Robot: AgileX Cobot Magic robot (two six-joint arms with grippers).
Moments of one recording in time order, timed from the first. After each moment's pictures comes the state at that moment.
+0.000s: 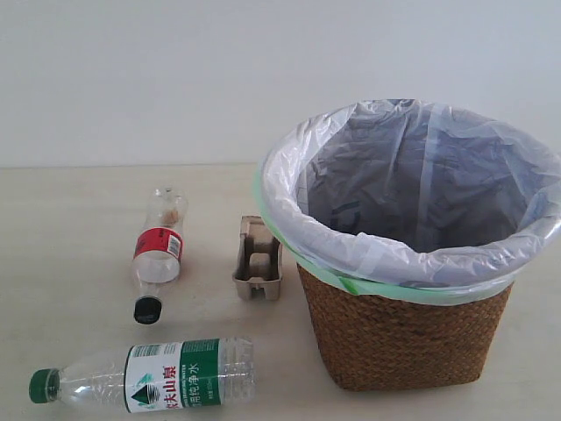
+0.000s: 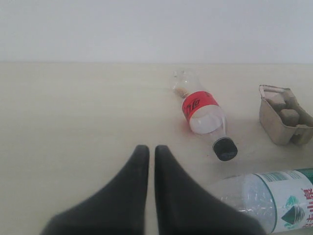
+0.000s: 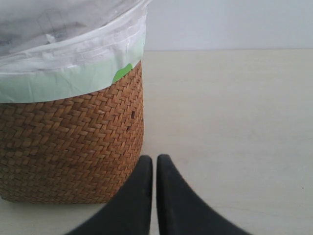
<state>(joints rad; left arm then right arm) -0.08 0.00 0.00 -0.07 0.31 0.04 0.11 0.00 0.00 0.18 0.34 -0.13</state>
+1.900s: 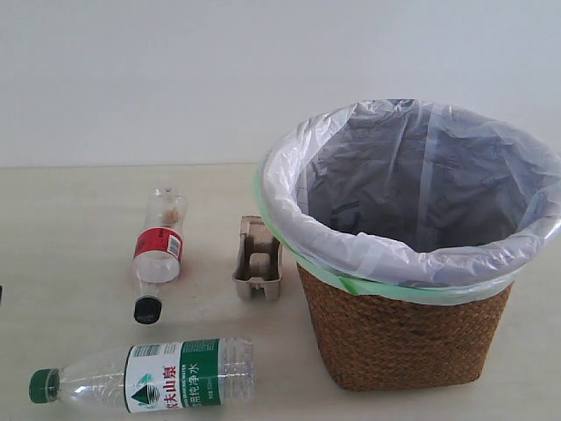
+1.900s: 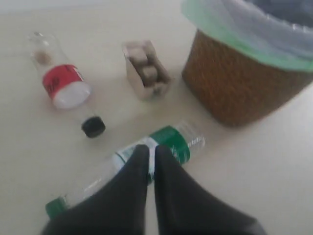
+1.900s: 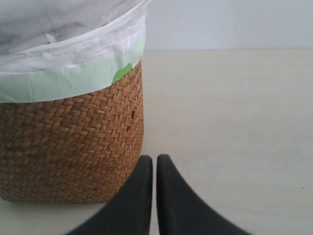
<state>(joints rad) -0.08 0.64 -0.51 -0.73 0.77 0.77 0.11 0.00 0.00 0.18 0.34 -0.13</state>
